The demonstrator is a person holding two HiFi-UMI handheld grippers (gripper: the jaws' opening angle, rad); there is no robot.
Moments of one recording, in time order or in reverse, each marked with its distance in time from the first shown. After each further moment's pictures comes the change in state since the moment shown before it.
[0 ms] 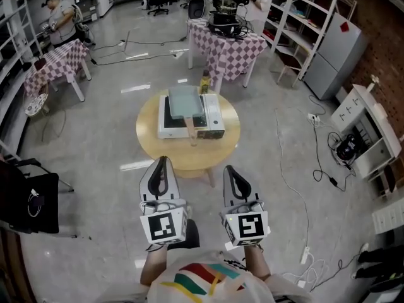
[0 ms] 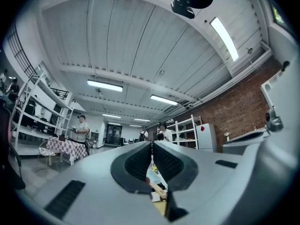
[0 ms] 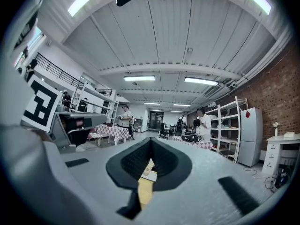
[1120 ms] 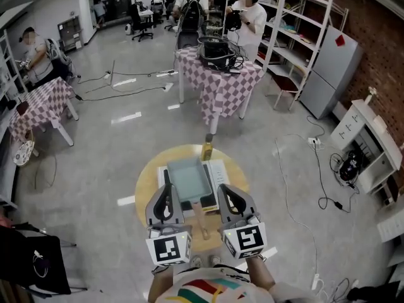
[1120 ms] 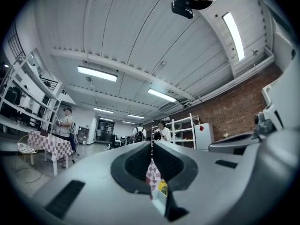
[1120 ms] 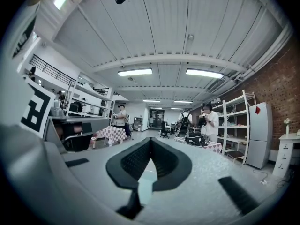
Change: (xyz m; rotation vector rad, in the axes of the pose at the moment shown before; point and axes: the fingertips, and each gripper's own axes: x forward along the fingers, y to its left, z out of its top) left arm 0.304 0.070 -0.025 -0.037 0.016 -0.085; right arm 0.311 -0.078 0.019 -0.002 0.022 0.009
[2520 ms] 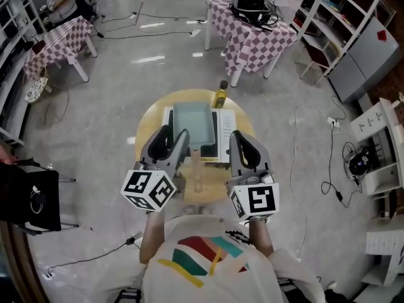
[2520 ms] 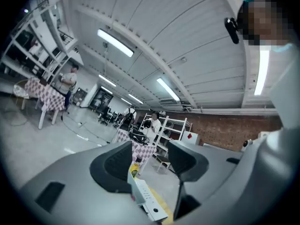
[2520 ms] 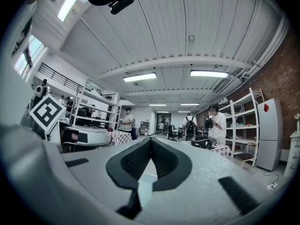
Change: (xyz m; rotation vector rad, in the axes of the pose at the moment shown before) left arm 0.011 -0.018 -0.059 -0.371 0.163 -0.128; right arm -0.001 -0.032 0.000 0.017 -0.071 0.098
